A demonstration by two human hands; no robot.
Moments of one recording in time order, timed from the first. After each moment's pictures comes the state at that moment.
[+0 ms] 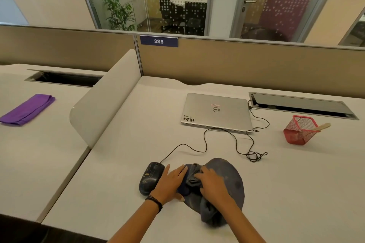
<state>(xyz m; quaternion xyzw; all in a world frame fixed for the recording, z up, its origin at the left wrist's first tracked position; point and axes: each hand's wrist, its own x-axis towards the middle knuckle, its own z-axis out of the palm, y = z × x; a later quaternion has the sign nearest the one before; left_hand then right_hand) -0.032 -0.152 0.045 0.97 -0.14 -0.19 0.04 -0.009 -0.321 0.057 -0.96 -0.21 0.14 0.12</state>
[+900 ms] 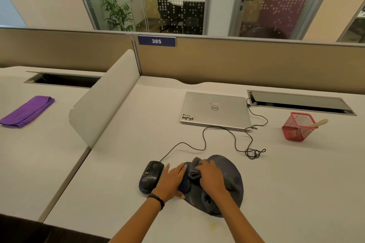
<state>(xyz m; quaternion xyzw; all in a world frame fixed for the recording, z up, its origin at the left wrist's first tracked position) -0.031 -0.158 0.047 0.97 -0.13 -0.20 0.04 -0.005 -0.312 0.075 -0.97 -0.14 0.12 0.13</state>
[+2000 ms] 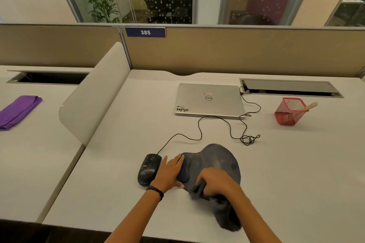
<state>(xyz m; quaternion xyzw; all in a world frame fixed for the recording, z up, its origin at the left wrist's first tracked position) -0.031 -0.155 0.044 0.97 -0.13 -0.19 0.04 -0.036 -0.332 0.103 -0.92 -0.20 0.31 0.11</state>
